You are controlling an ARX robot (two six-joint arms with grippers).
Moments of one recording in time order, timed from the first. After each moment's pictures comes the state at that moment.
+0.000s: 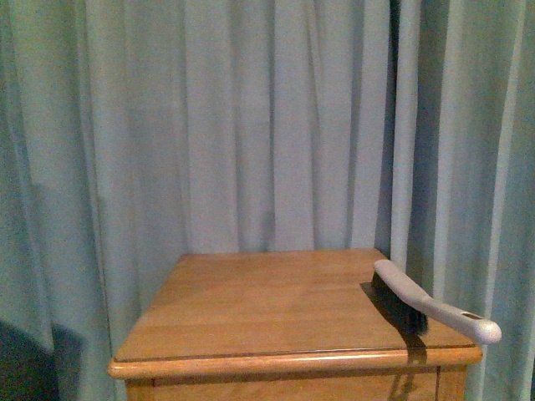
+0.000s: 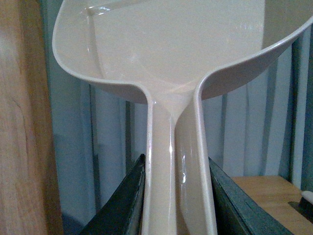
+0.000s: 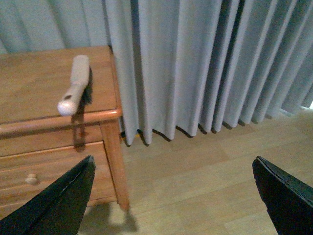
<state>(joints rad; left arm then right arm) 0.01 0.33 0.37 0.38 0.08 0.03 0.10 0.52 0.30 0.03 0.16 0.05</state>
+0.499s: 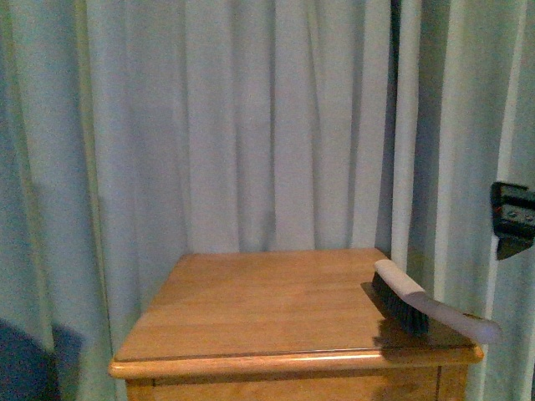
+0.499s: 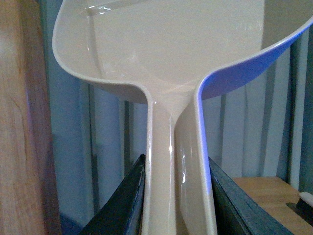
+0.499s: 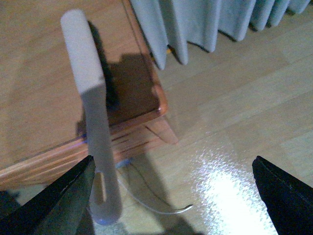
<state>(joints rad) 0.01 0.33 0.37 0.38 0.08 0.03 0.15 1.62 1.28 -0.39 0.08 0.38</state>
